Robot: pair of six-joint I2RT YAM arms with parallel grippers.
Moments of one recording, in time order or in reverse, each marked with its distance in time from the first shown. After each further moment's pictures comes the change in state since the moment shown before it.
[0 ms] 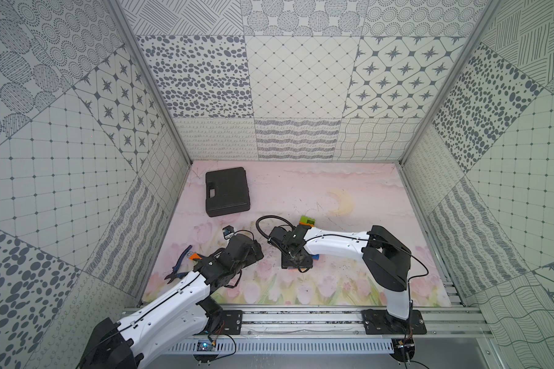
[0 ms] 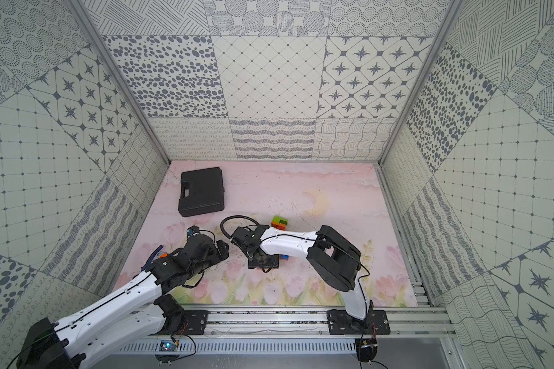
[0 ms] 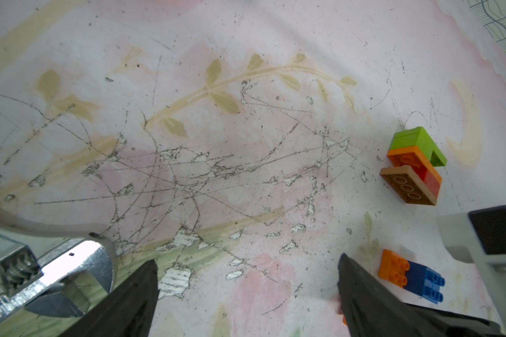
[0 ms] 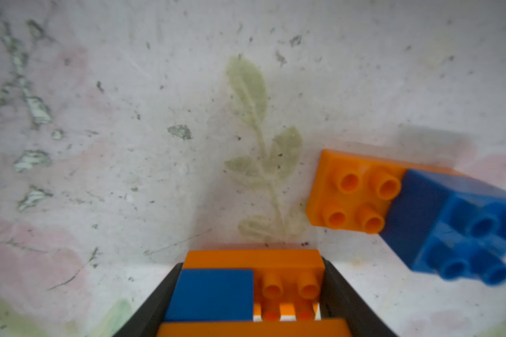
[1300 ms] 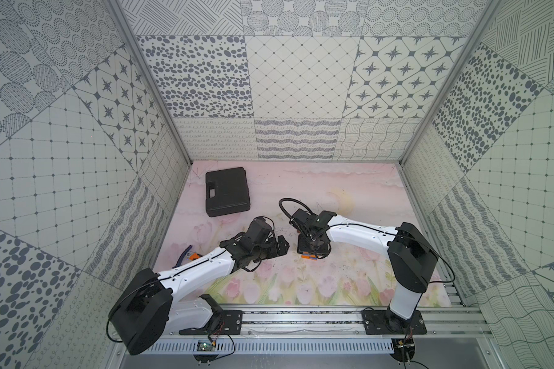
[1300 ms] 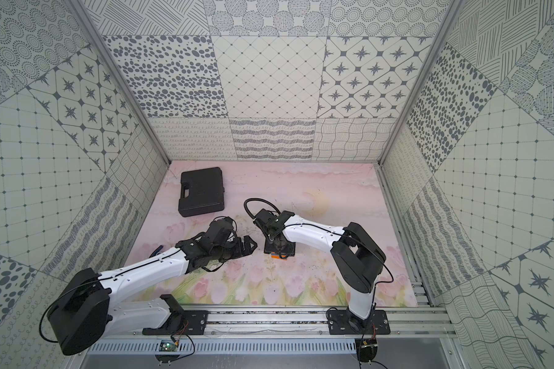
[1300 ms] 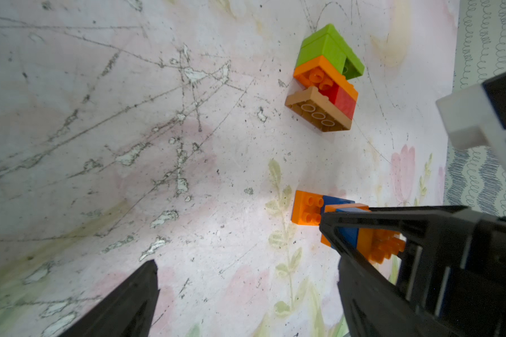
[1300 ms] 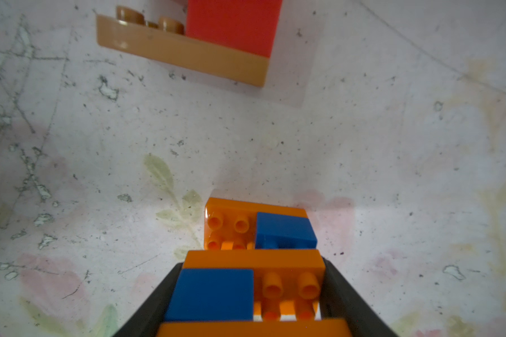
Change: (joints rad) left arm -0.048 0.383 0.151 0.245 0.359 0.104; right arm -0.190 -0.097 -0.103 0.020 -0.052 -0.084
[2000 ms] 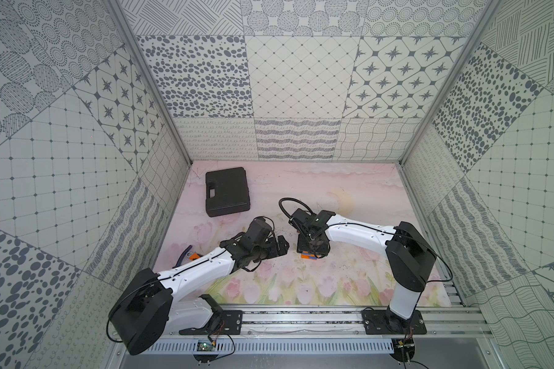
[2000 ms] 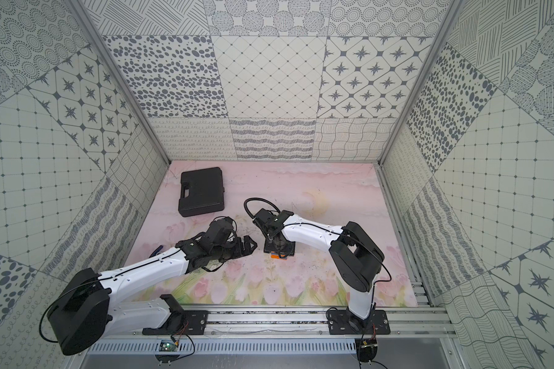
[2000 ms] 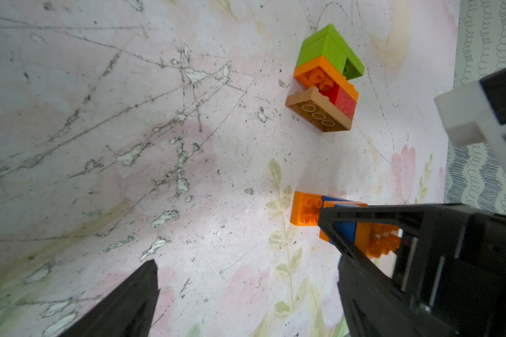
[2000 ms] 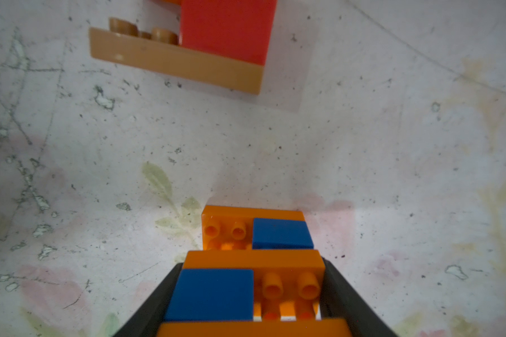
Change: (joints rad) left arm 0.000 -0.002 0.000 0.000 -0.001 0.000; right arm 0.003 0.002 0.002 0.001 -0.006 0.023
